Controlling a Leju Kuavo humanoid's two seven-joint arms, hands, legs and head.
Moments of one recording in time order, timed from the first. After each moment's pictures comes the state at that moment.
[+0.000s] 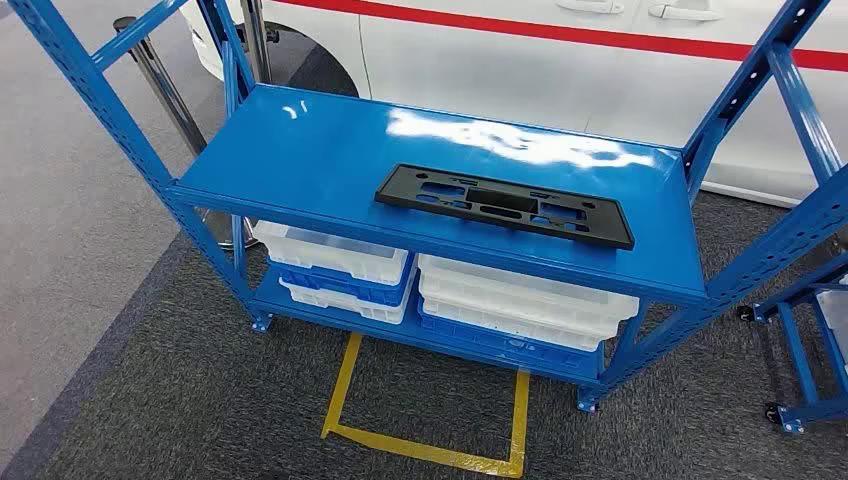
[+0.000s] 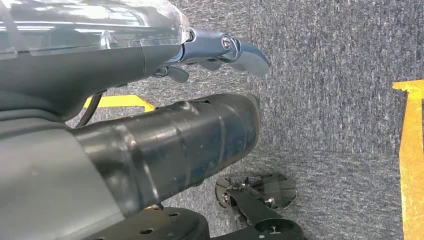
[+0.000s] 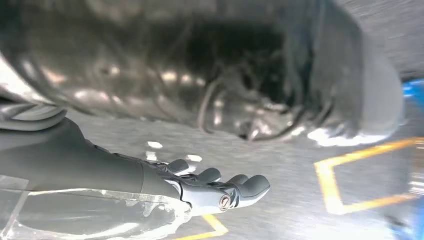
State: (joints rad) left arm -0.08 -0.24 0.98 -0.22 -1.16 0.21 -0.40; right arm 0.08 0.22 -0.79 -1.02 0.59 -0.64 -0.26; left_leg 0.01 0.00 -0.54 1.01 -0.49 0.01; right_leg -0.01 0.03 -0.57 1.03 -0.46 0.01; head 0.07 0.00
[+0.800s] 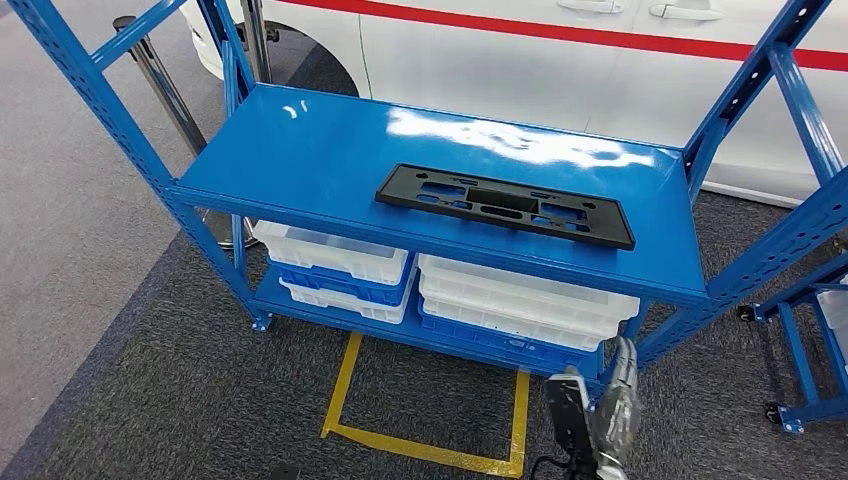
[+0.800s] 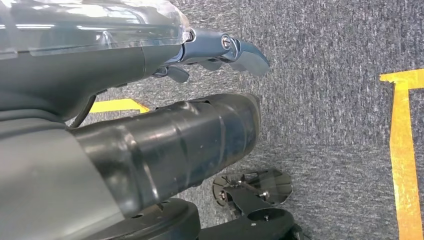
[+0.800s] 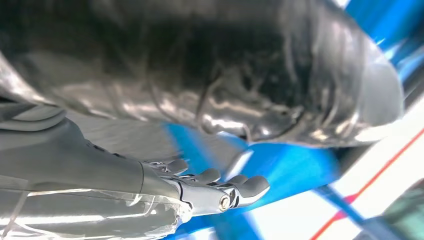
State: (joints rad) left arm -0.10 -0.25 0.97 -0.22 -1.20 0.21 -0.38; right arm 0.07 0.22 0.02 -1.29 0.67 -0.67 -0.42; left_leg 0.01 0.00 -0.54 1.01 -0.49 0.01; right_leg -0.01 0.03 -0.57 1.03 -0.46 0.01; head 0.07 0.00
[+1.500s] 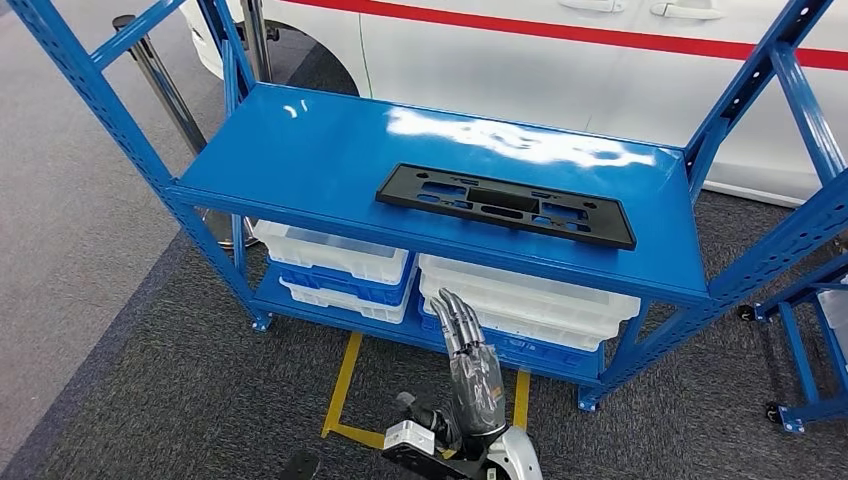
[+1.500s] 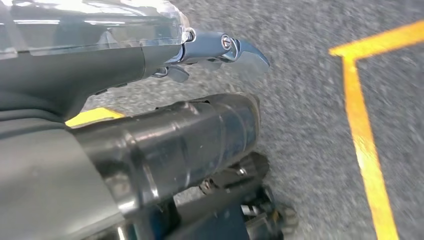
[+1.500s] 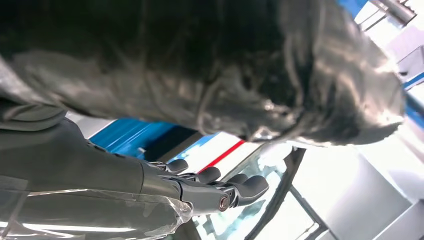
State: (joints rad) left arm -0.13 -0.26 0.92 -0.22 -1.27 0.12 -0.44; right arm -0.09 0.13 0.66 -1.29 0.83 -0.68 -0.47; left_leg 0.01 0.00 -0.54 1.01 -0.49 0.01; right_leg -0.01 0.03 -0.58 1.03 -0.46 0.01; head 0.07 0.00
